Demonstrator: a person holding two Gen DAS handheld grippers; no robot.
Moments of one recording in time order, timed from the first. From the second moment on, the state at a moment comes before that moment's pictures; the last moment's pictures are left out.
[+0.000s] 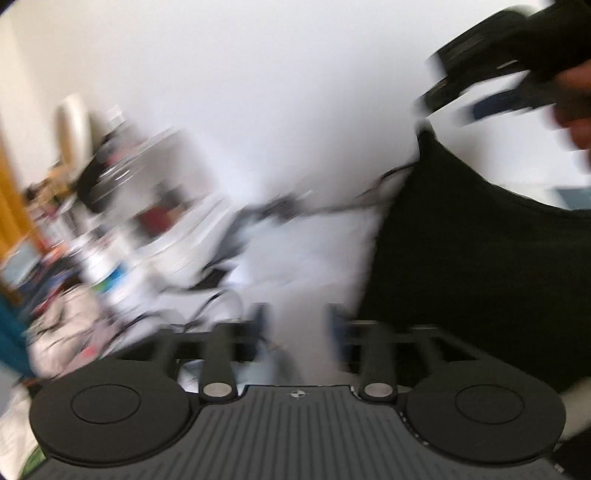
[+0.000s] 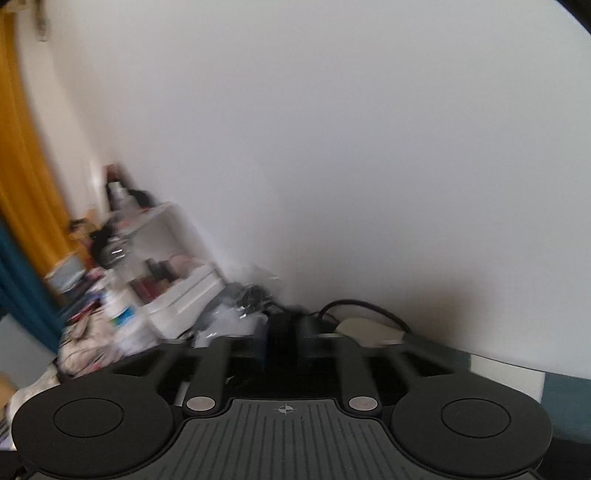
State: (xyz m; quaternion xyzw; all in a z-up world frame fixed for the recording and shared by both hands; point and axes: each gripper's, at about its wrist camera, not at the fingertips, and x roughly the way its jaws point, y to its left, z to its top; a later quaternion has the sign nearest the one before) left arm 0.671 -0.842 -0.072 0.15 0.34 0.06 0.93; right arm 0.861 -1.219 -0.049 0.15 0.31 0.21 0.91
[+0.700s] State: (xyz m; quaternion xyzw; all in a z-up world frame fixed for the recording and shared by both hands) left arm 0.722 -1.052 -0.137 0.16 0.43 -0.17 0.87; right arm 0.655 -1.583 -0.129 0.15 0.44 -0.27 0.84
